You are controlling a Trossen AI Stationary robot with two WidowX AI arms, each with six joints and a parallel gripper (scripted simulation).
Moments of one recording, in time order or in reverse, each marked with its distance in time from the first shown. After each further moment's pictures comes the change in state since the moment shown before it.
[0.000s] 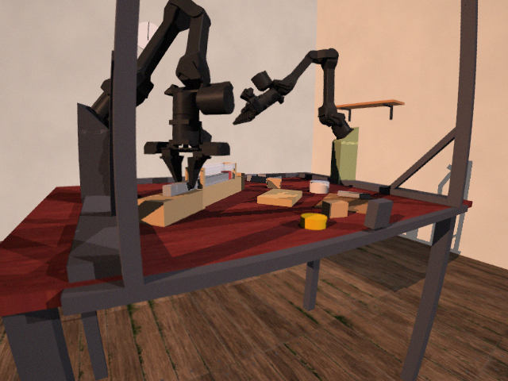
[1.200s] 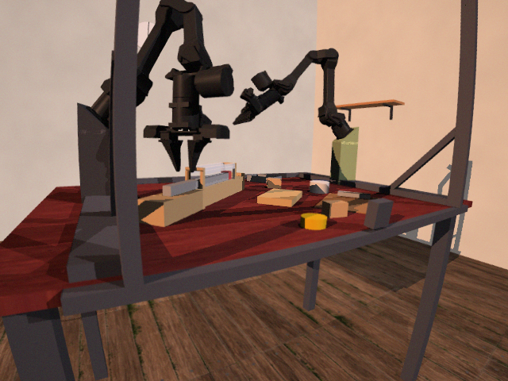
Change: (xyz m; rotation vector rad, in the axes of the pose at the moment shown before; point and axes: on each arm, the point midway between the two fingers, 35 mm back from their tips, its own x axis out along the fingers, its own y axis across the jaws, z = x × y) left arm -0.035 0.002 0.000 0.005 -0.001 0.008; right arm 0.000 0.000 0.000 0.000 0.000 0.000
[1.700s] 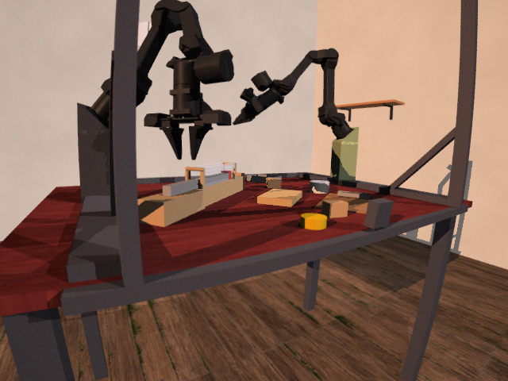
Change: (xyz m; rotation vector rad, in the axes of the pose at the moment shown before) left arm -0.027 -0.003 0.000 -0.008 0.002 -0.018; right arm 0.000 0.000 0.000 0.000 0.000 0.000
